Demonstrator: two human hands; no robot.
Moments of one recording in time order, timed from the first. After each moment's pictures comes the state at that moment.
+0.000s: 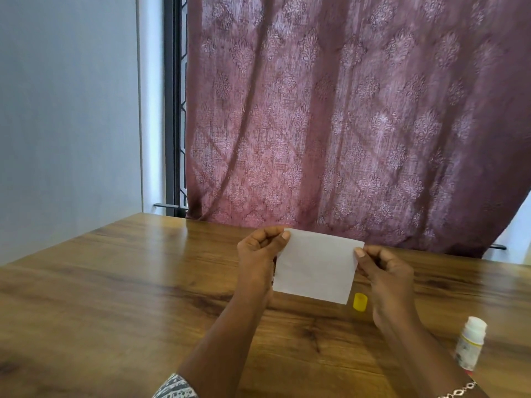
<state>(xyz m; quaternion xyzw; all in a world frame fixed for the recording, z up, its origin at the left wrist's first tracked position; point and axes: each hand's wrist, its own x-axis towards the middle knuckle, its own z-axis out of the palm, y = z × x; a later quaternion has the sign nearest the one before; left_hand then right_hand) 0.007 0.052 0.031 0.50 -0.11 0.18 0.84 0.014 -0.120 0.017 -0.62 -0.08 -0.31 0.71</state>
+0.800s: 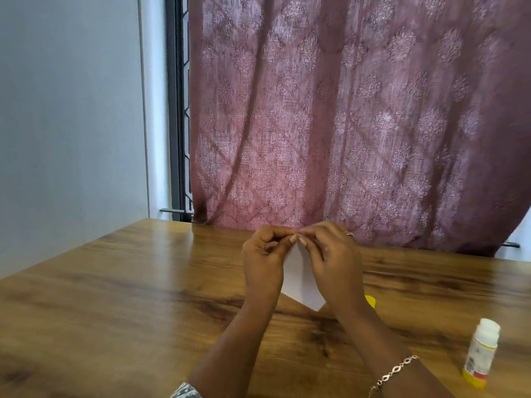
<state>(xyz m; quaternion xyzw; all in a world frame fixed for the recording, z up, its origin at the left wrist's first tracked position) 0.003 0.049 0.034 0.60 -0.17 0.38 0.68 0.013 -0.056 0.042 -0.76 -0.26 -0.49 0.34</state>
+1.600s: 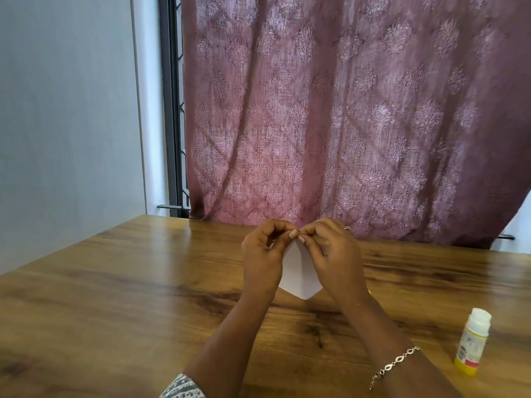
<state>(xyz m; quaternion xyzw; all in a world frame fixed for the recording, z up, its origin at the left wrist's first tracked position) 0.009 0.049 0.029 0.63 -0.20 0.38 0.65 0.014 -0.067 0.041 -0.78 -0.27 -0.43 0.36</state>
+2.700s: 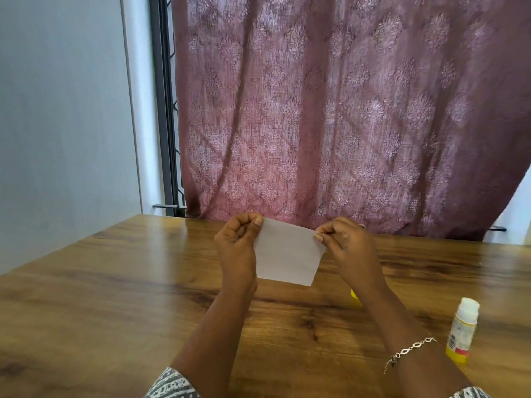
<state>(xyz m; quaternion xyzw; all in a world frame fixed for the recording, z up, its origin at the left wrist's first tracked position) 0.010 0.061 0.034 0.50 -0.09 0.34 0.79 0.020 -0.099 0.042 -0.80 -0.23 -0.39 0.39</state>
